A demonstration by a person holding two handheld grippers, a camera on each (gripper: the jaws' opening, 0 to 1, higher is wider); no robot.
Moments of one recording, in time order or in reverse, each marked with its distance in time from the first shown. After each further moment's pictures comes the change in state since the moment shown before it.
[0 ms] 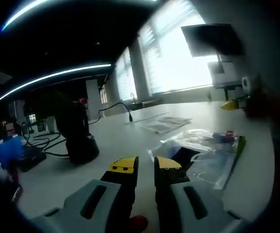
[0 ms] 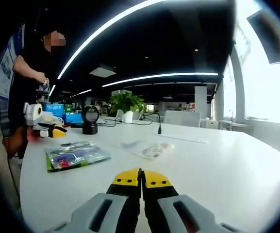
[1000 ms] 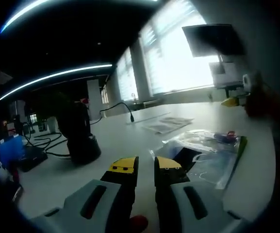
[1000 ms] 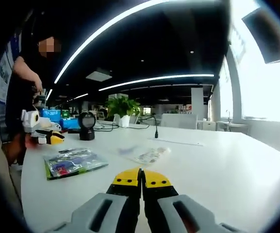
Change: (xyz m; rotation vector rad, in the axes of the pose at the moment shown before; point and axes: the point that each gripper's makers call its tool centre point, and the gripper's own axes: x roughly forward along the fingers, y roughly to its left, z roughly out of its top) left arm 0.001 0.004 0.000 0.001 -0.005 0.012; right arm -0.001 -0.005 0.010 0.024 -0.021 -0.026
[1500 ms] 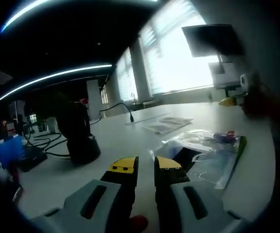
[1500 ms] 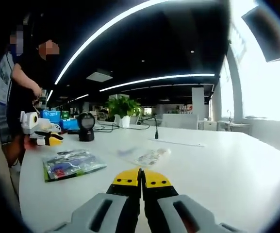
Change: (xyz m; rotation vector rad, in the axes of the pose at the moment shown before) left arm 0.000 -0.001 0.000 0.001 0.000 -0.004; right arm 0.007 -0.007 0.004 -0.005 -0.001 -0.004
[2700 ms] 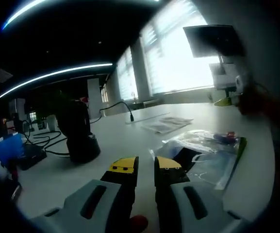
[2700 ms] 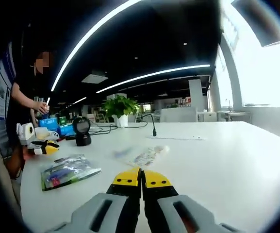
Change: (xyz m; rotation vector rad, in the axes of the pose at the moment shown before) left arm 0.000 0.001 -0.001 -0.017 0.003 0.000; right arm 0.014 -0.014 -0.007 0.098 0.031 0.004
